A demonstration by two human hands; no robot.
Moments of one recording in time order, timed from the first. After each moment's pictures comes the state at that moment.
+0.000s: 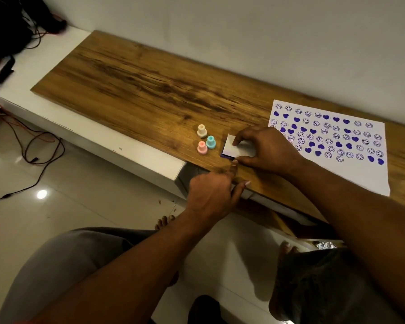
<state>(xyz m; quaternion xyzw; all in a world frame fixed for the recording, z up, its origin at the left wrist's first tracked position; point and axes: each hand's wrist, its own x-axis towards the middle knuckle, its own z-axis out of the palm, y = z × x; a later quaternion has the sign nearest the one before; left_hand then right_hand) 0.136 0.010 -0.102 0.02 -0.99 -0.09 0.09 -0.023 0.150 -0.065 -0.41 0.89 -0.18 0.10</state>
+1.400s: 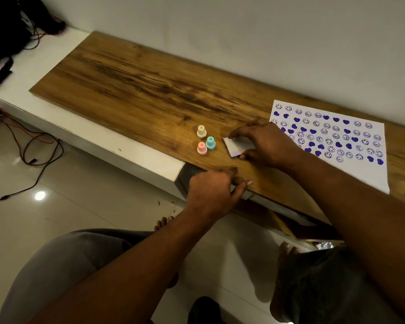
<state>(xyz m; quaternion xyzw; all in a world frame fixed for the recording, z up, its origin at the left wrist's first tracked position) 0.128 0.007 -0.106 0.03 -0.99 -0.14 0.09 -0.022 0.137 -0.041 -0.39 0.90 -0.11 0.14</state>
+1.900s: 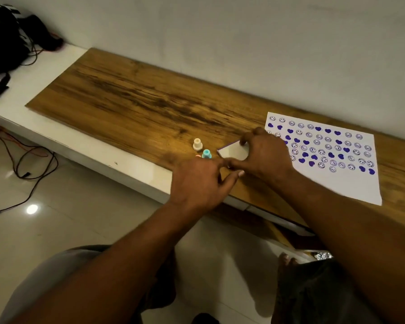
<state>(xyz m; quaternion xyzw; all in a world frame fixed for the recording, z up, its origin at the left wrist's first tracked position) 0.106 -0.021 -0.047 0.04 -0.98 -0.16 0.13 -0.018 0.133 -0.054 -0.25 0.96 -0.09 0.01</state>
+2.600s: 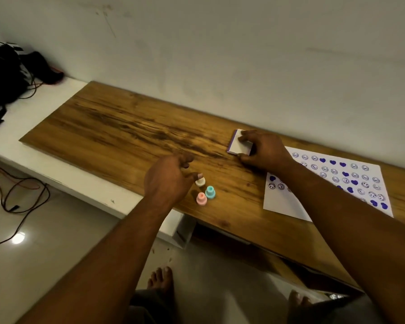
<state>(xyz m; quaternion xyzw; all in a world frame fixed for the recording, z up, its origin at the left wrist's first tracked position) 0.026 -0.124 -0.059 0.20 -0.94 -0.27 0.04 -0.125 0.115 -0.057 -0.28 0.94 -0.17 0.04</state>
